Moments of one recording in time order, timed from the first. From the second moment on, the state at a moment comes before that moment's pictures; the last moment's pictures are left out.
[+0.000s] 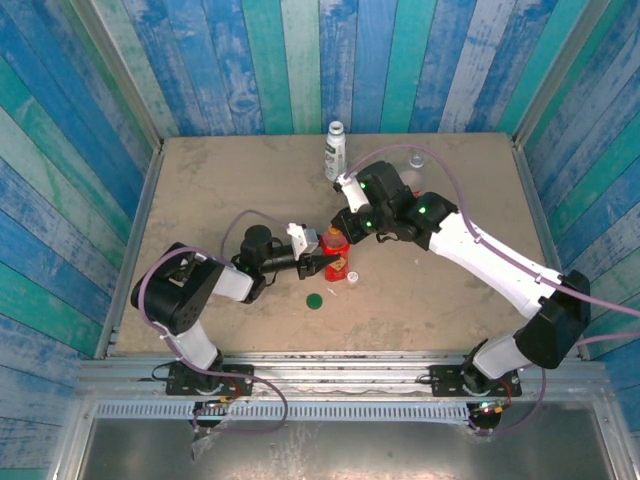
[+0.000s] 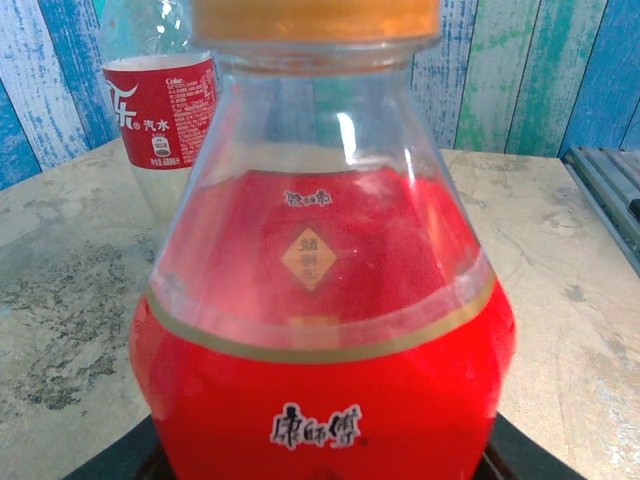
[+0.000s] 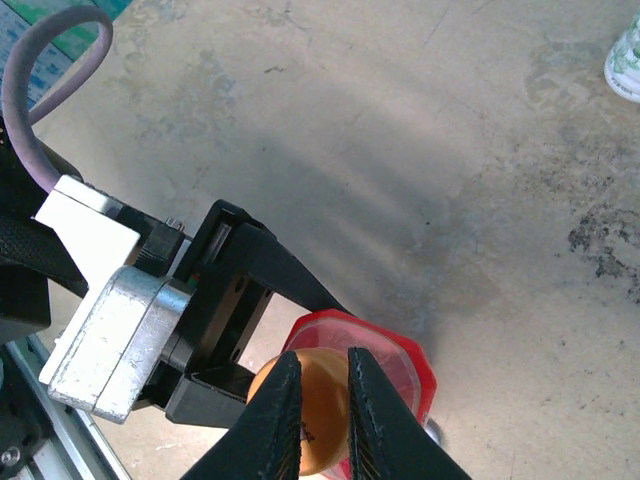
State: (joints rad) left arm -0.49 1.69 0.45 1.12 0.81 0.14; right arm 0.76 1.50 1.39 -0.68 -0.14 0.19
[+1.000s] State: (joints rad) left arm -0.49 1.69 0.45 1.11 0.81 0.14; right arm 0.89 1.64 1.62 -0.94 0.13 0.08
